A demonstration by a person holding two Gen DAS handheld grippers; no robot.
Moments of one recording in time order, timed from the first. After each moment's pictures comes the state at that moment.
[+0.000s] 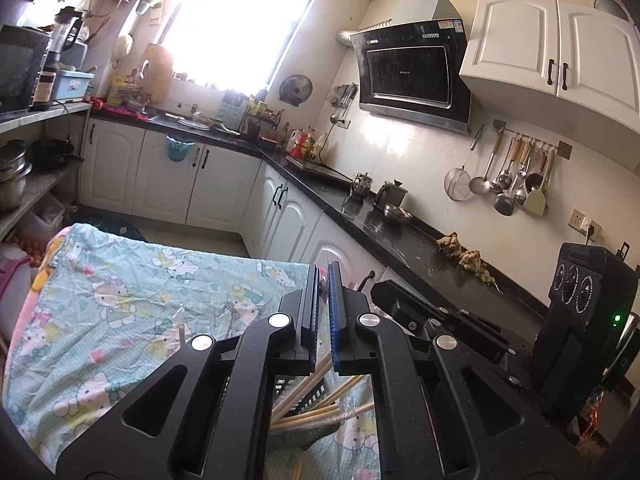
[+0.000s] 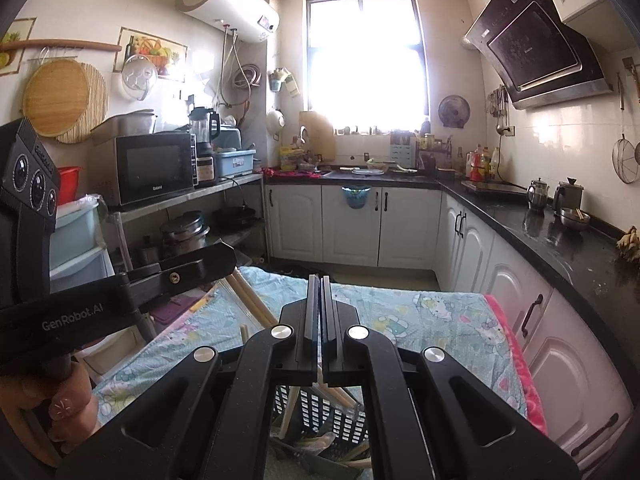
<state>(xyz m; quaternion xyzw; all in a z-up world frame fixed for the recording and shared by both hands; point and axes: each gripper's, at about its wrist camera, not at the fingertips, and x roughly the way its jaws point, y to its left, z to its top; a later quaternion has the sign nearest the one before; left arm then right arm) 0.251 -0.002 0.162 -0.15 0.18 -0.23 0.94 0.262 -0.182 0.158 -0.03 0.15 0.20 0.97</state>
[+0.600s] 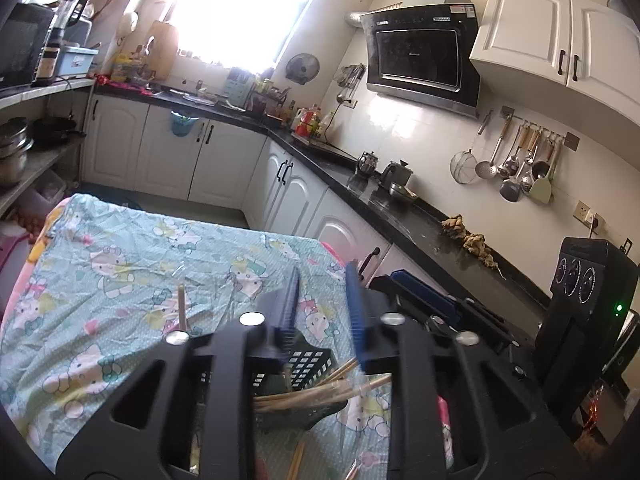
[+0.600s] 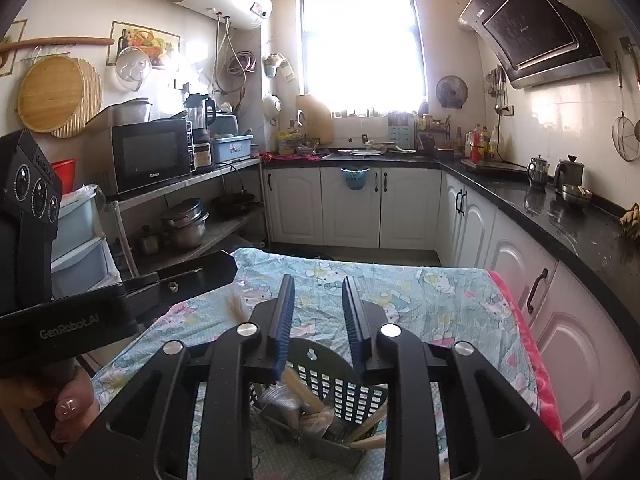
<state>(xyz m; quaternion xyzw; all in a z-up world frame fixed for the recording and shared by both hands) 0.255 -0.001 0.133 -0.16 0.22 -0.23 0.94 0.262 -0.191 0.135 -0.02 0.18 0.20 0.96</state>
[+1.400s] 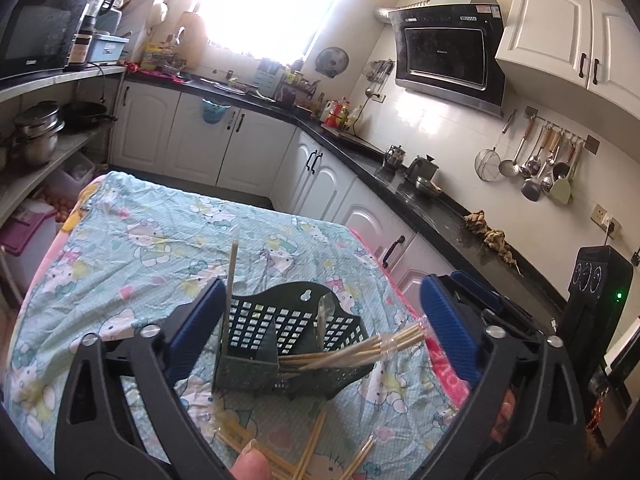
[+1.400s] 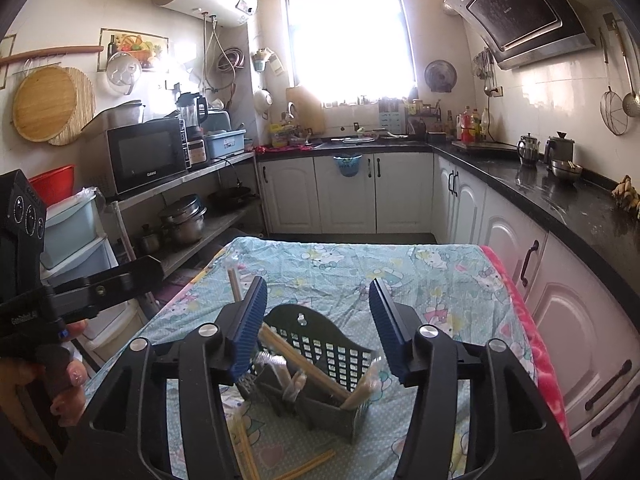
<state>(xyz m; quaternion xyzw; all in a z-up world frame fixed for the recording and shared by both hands) 0.221 0.026 0.118 -0.17 0.24 -0.18 0.94 0.234 -0.214 0.123 0.01 0.20 0.19 0.96</state>
